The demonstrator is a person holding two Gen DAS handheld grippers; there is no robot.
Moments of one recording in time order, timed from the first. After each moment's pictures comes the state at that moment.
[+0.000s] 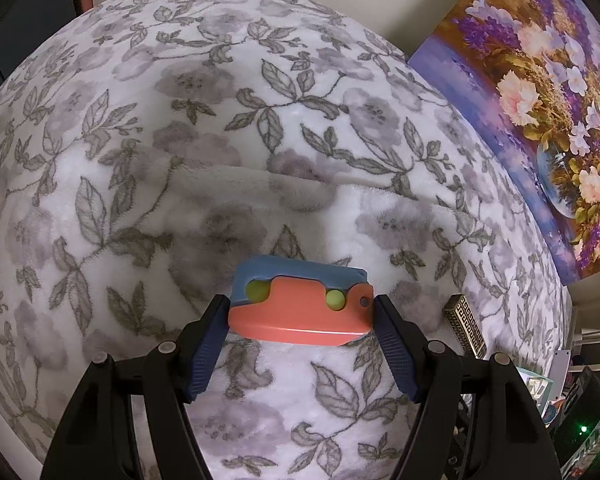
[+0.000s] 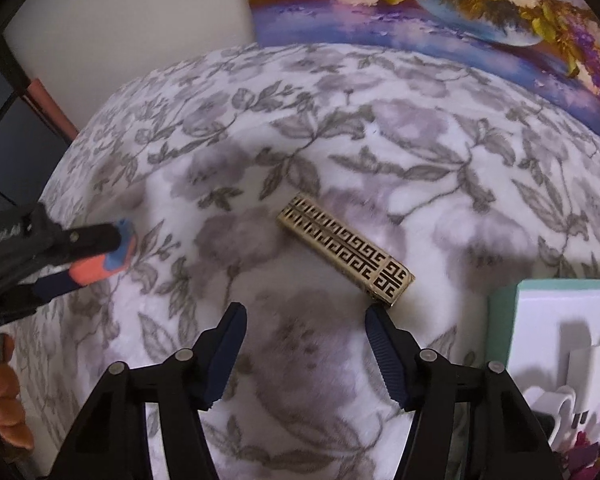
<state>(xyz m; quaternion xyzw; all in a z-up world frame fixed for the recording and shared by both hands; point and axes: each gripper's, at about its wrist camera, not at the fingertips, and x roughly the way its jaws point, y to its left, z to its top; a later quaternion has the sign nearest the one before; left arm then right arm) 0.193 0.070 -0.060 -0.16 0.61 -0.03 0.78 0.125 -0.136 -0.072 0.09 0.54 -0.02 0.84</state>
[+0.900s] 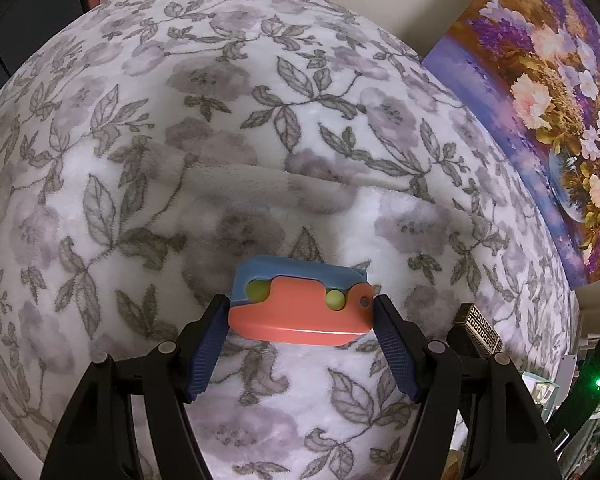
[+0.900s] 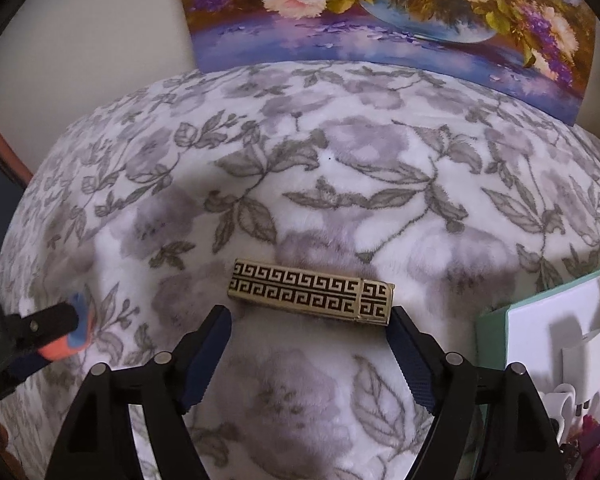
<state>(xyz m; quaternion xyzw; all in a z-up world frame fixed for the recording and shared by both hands) 0.193 0.075 -0.065 -0.16 0.61 -0.01 0.78 0.151 -0.143 -0.077 0.11 0.52 -0.12 0.84</state>
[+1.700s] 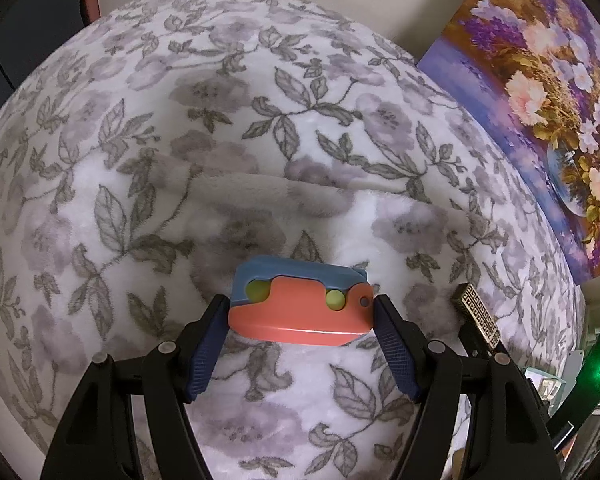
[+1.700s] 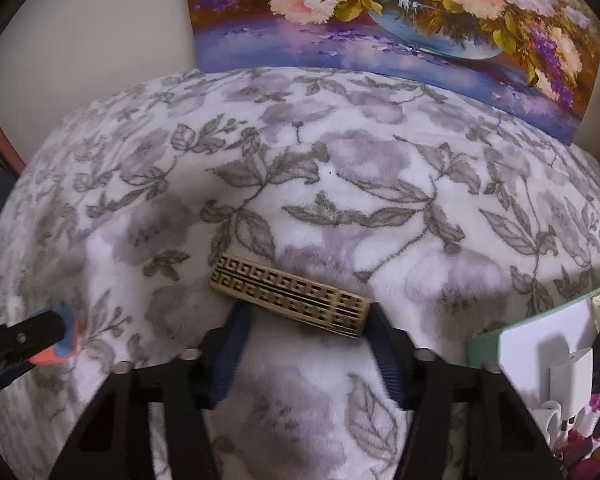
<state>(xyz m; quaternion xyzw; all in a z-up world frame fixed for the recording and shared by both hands) 0.190 0.069 -0.051 -0.14 0.60 0.00 0.79 0.157 -0.141 -0.073 0.09 0.52 -0.12 0.84</state>
